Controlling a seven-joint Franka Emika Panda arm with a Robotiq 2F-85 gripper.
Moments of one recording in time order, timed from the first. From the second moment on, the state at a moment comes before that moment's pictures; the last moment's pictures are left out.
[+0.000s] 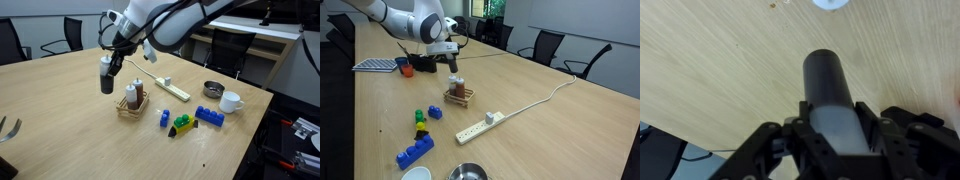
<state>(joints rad) 0.22 0.79 0.28 -1.38 -0.17 2.73 -0.41</state>
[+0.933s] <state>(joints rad) 0.22 0.93 0.22 -1.19 -0.17 2.66 -0.40</state>
